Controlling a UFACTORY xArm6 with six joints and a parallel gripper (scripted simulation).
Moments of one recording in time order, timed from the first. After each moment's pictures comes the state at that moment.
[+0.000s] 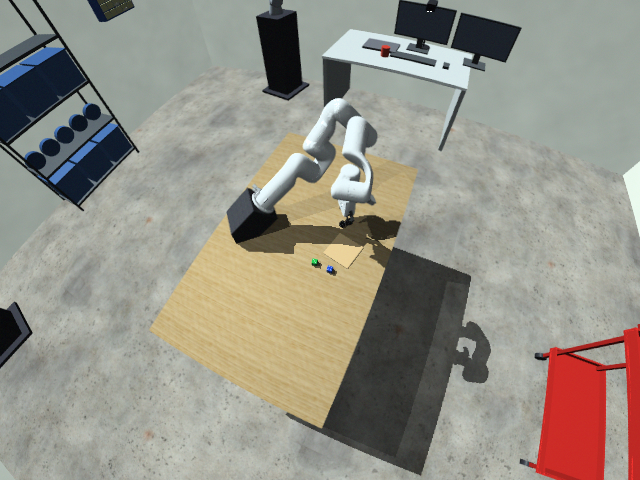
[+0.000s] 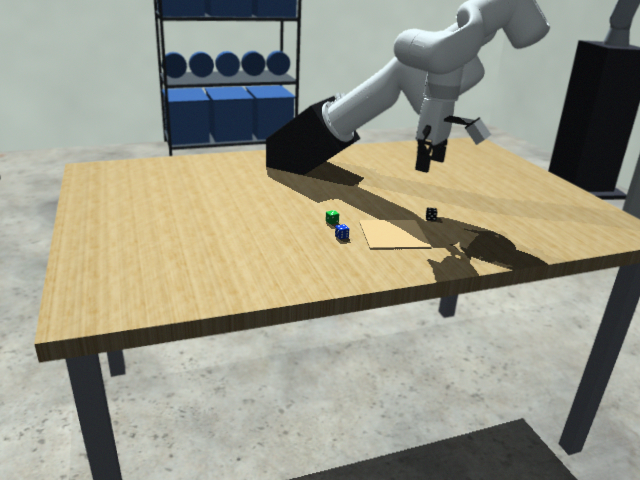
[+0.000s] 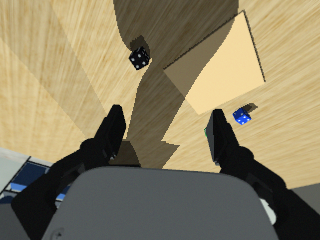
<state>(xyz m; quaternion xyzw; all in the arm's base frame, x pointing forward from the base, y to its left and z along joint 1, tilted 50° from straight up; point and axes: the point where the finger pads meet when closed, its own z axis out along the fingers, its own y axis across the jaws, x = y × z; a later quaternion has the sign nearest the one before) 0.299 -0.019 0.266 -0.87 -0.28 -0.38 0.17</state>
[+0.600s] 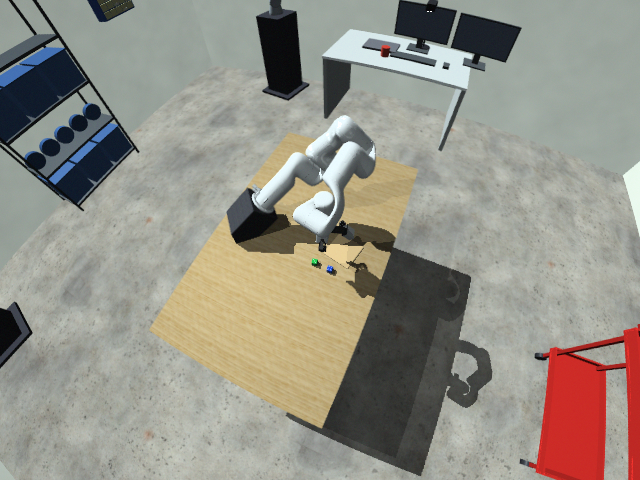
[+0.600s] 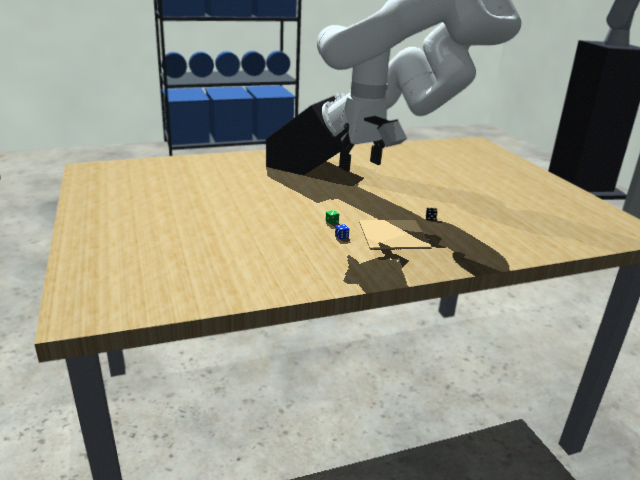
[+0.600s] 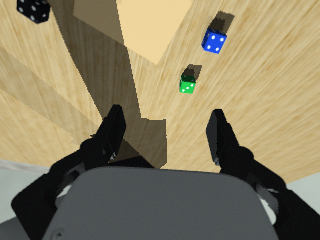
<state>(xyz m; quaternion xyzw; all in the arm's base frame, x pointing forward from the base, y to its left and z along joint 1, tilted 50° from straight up) 0.293 -0.141 0.158 -0.90 -0.12 -0.34 0.23</state>
